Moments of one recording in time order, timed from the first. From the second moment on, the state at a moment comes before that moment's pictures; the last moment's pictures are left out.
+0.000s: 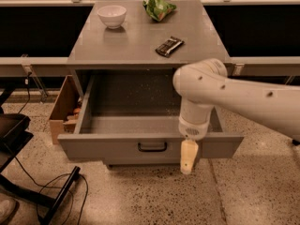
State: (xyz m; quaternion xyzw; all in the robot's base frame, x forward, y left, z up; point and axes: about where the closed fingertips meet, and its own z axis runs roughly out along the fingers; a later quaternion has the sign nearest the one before) arm 0.494 -0.130 0.668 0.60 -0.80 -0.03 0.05
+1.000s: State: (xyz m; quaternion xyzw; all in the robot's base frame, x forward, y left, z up) arm 0.428 -0.136 0.660 0.58 -0.81 -0.06 0.06
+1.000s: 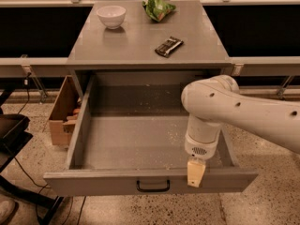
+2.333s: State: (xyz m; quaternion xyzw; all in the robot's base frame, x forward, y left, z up) arm 0.428 -0.136 0.660 0.58 -0.81 -0.06 0.06
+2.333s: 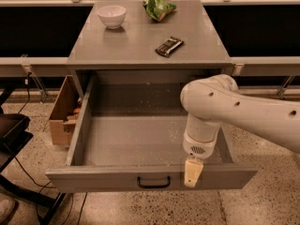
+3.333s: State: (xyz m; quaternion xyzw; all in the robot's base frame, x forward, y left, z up) arm 0.462 -0.237 0.849 0.58 -0.82 -0.04 0.03
